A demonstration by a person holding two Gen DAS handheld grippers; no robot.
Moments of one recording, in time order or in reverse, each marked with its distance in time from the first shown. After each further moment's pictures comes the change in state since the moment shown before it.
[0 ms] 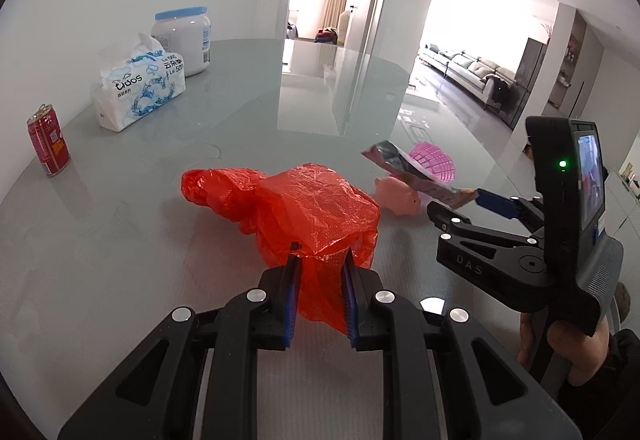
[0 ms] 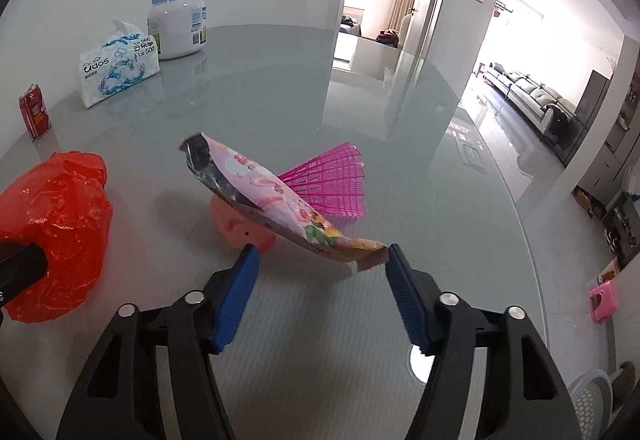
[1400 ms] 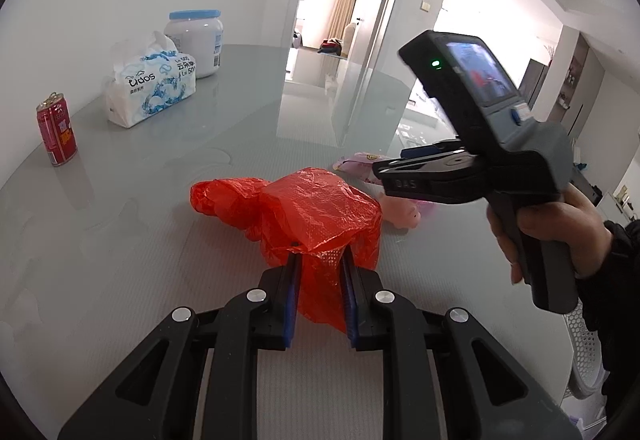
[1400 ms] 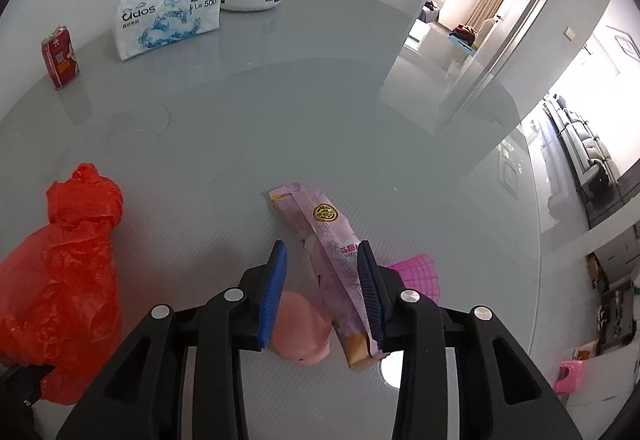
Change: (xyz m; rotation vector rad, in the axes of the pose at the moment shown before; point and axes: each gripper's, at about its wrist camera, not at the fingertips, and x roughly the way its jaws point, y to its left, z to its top) left arm -0.012 0.016 0.002 -0.061 -0.039 -0.027; right arm 0.045 0.054 0.093 -0.313 0.180 0.090
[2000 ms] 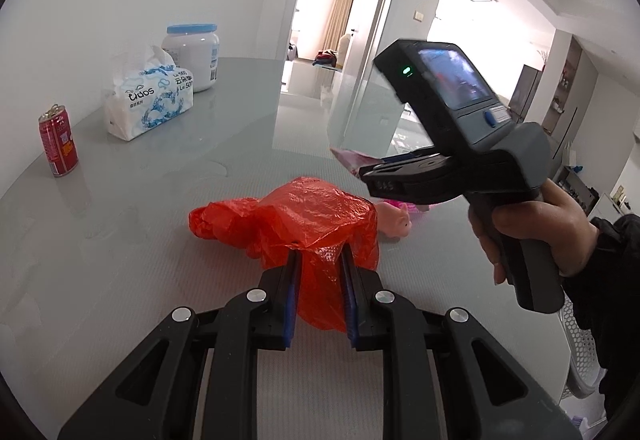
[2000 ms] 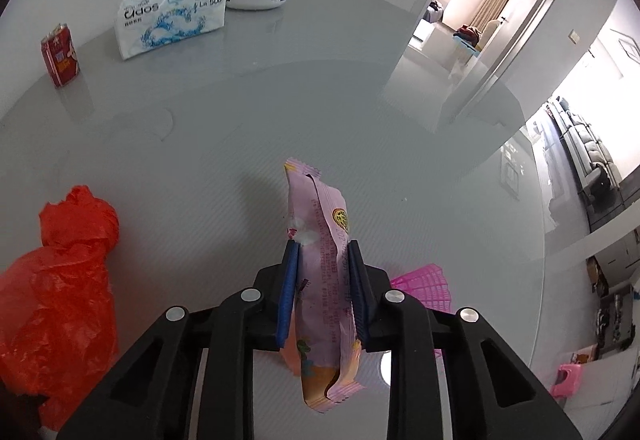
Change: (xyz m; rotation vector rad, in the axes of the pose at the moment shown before) left arm -0.011 -0.004 -0.001 0.020 -0.051 -0.010; right arm -0.015 0.001 0.005 0.046 -0.050 0.027
